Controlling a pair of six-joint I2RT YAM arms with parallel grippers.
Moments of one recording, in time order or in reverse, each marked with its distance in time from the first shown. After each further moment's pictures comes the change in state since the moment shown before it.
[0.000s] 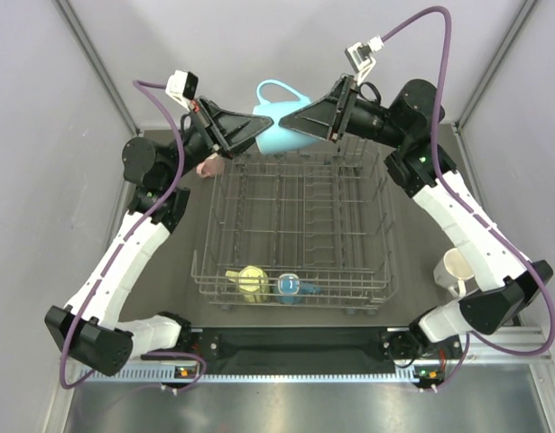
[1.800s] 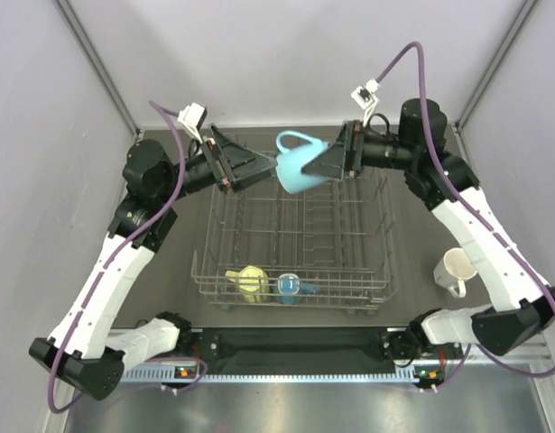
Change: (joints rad) left arm -0.012 -0.140 -0.019 -0.589 0.032 0.368; right arm -0.095 -0.120 -0.137 -0.418 -0.055 -0.351
